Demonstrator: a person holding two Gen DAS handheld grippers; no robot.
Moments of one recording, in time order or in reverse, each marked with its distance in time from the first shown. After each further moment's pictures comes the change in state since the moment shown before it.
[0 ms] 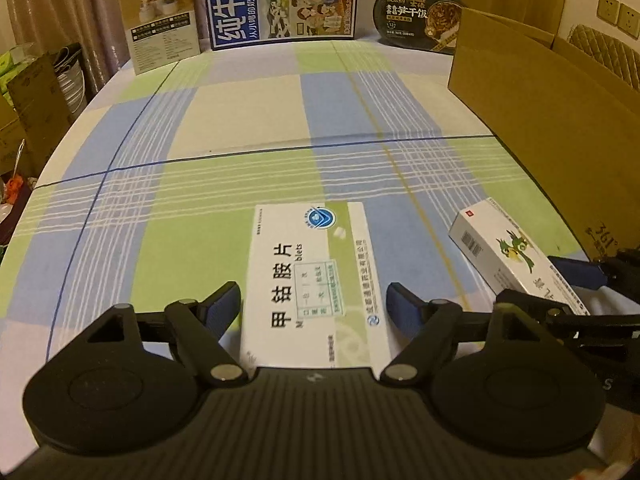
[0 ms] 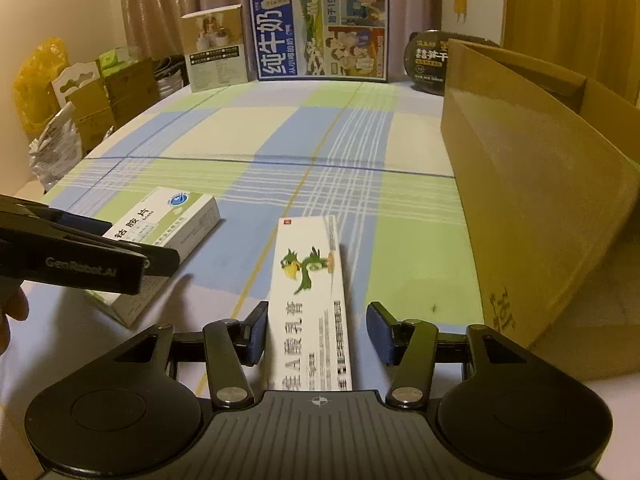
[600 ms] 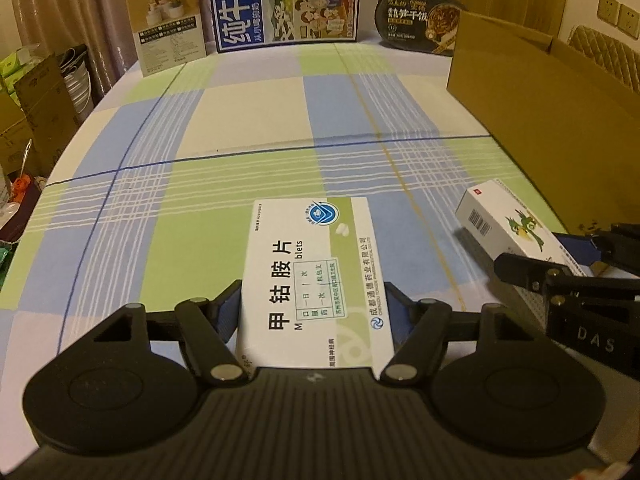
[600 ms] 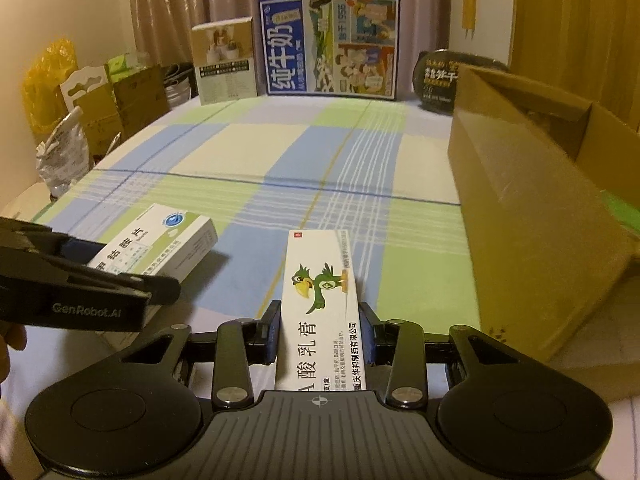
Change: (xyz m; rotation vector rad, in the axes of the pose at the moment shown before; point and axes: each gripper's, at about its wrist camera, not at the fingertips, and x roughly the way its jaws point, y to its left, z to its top) left arm -0.021 -0.003 -0.006 -0.008 -0.008 0.014; right arm -0.017 0.003 0.014 -0.012 -0.029 0.005
